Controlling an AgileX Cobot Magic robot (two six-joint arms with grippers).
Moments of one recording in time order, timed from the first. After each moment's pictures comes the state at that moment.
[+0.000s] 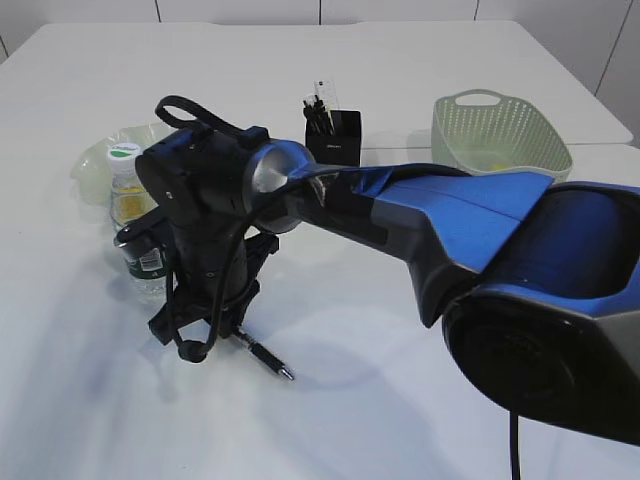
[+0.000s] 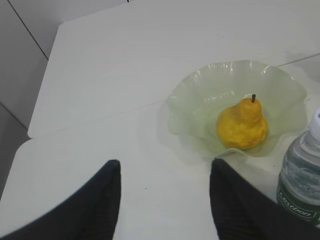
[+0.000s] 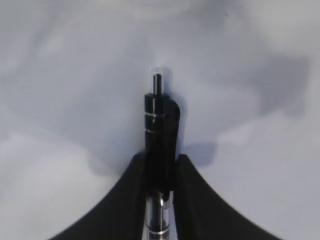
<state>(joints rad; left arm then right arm) 0.01 1.16 -0.65 0.24 -0.06 -0.03 0.79 2.55 -2.24 -0.10 1.22 0.02</state>
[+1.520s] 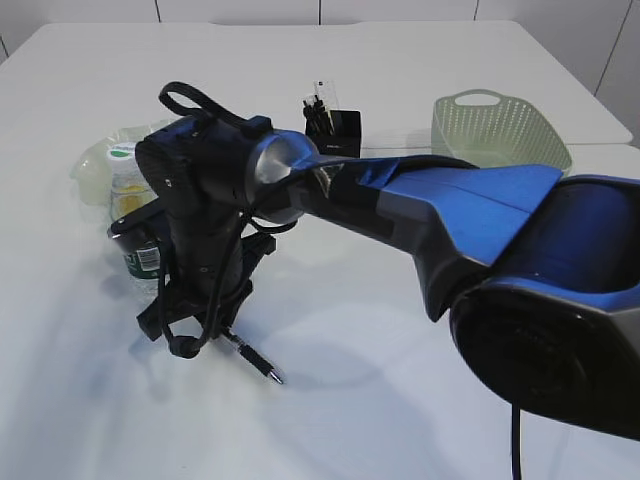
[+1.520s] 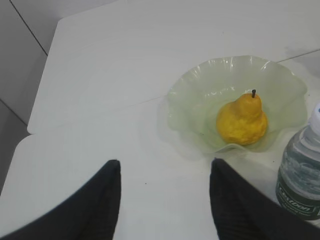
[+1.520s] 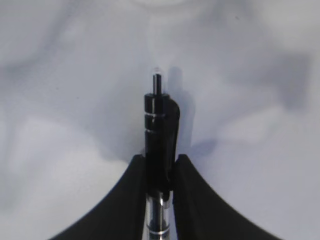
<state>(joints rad) 0.01 1.16 -0.65 0.24 -0.04 -0.03 0.79 2.53 -2.24 -0.05 1.22 0.02</state>
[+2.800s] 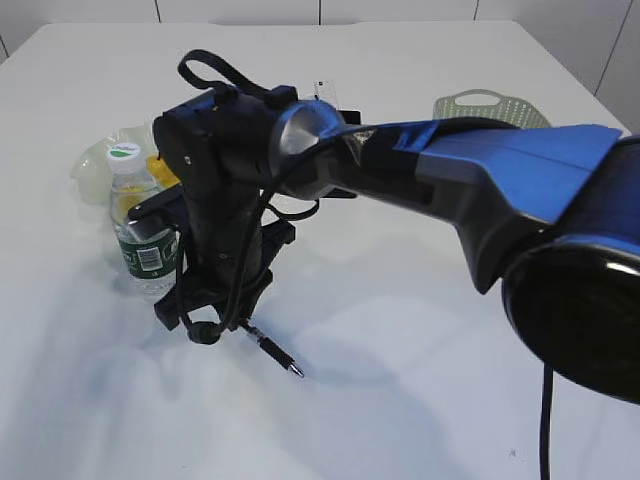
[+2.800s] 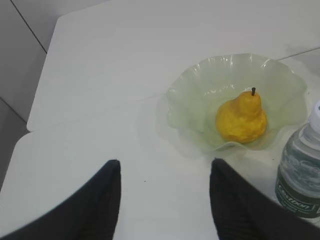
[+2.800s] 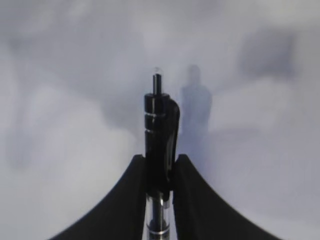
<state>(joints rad) 0.01 1.16 -0.65 0.24 -0.03 -0.03 0.77 2.43 -2.12 -0.04 1.22 0.02</state>
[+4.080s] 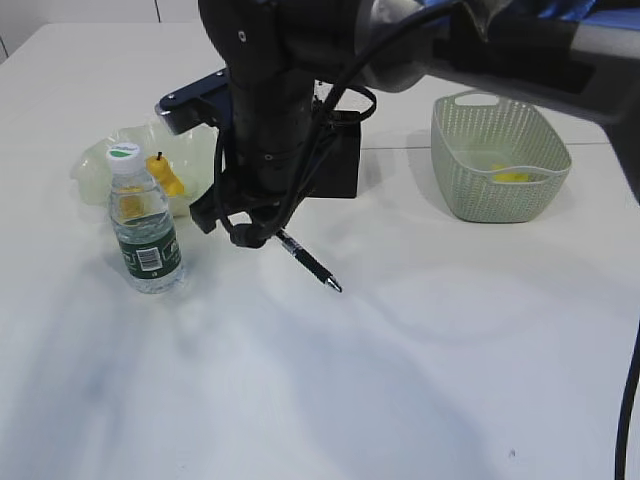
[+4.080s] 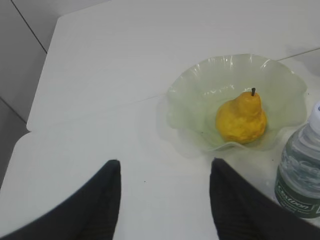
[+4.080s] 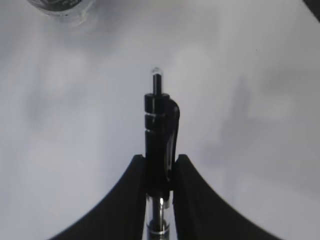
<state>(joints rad) 0.01 1.16 -0.65 0.23 -0.03 -0.03 0.71 2.22 -2.06 -0.15 1.23 0.05</state>
